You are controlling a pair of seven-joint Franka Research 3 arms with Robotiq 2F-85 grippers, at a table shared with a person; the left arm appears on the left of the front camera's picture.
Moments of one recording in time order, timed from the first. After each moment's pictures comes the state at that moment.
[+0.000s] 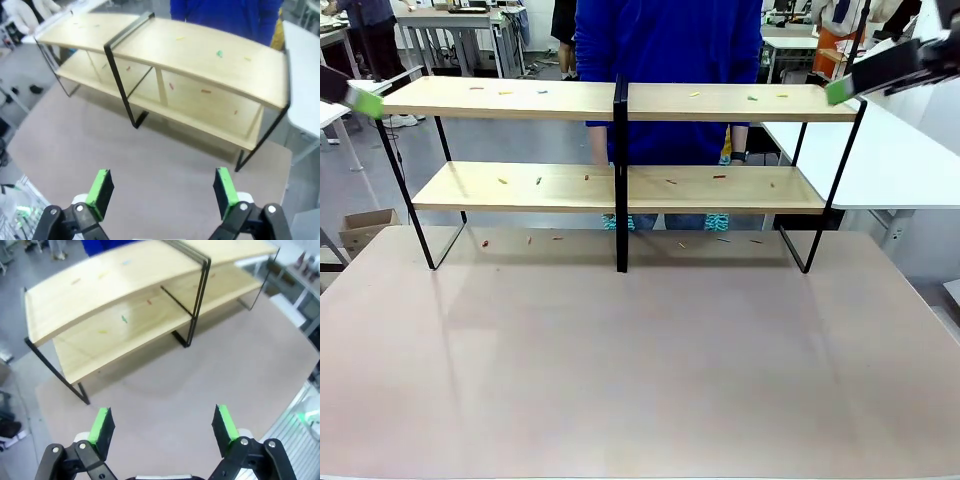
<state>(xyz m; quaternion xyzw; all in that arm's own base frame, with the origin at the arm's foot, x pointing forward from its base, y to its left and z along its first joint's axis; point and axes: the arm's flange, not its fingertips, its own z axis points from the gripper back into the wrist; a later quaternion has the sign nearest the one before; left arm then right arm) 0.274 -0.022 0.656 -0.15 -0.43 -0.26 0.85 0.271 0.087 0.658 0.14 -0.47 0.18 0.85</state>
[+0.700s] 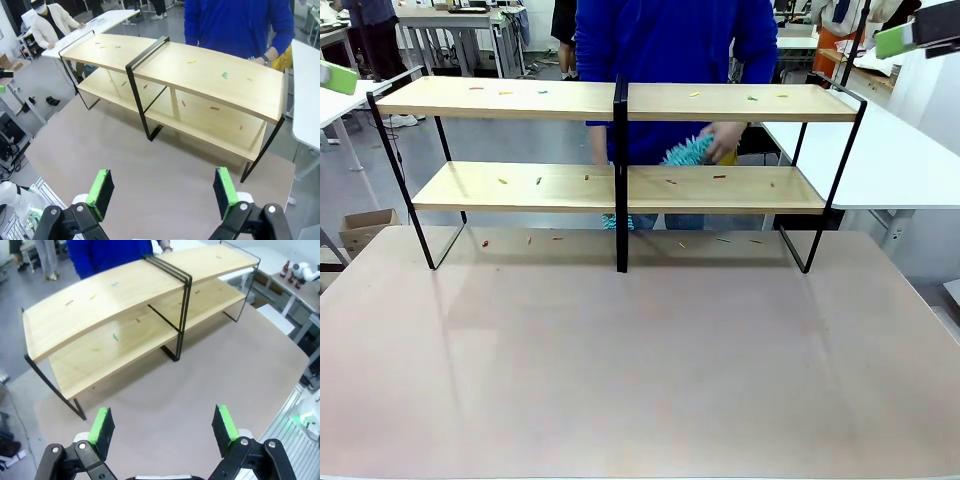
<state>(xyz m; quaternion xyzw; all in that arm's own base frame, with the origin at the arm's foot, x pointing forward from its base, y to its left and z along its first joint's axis) 0.253 -0.029 0.668 -0.16 -0.47 -0.28 0.82 0.241 0.069 0.684 0.18 -0.49 0.20 0.83</state>
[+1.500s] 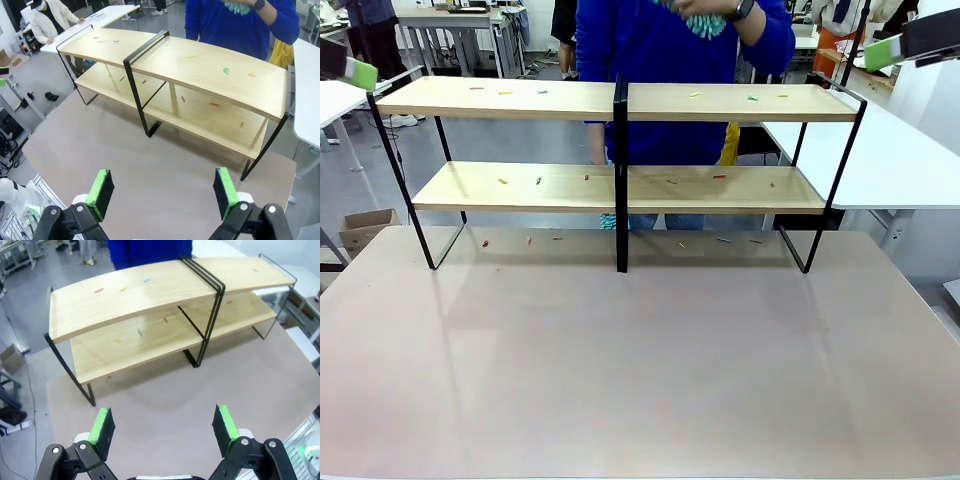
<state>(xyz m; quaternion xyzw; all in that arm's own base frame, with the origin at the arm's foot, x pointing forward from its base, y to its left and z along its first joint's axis) 0.244 -0.059 0.667 -0.11 -0.48 -0.17 0.85 0.253 0.070 0.673 0.18 -0.48 0.20 0.83</state>
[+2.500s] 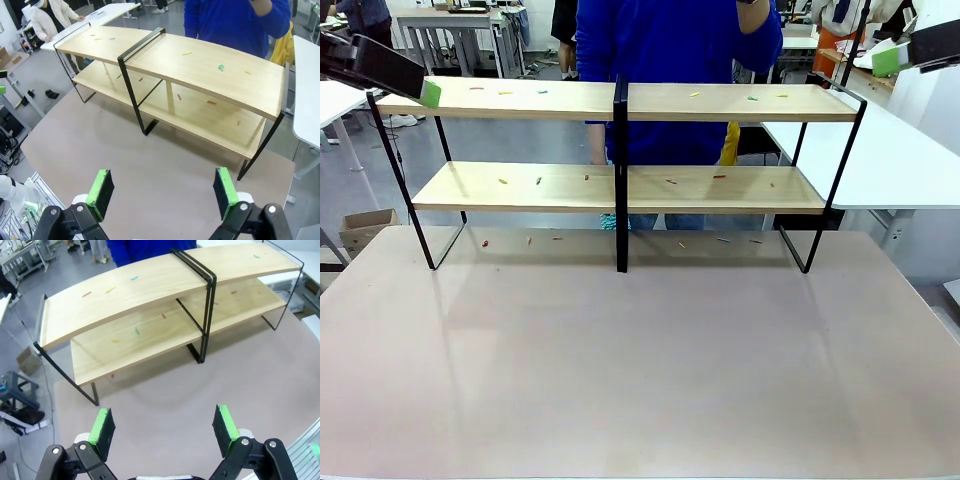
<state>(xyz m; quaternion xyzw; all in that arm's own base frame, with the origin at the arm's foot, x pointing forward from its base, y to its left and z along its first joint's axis) 0.234 -0.128 0.662 -0.05 -0.47 -0.20 0.86 0.263 0.055 0.668 0.18 -0.48 0.21 0.83</state>
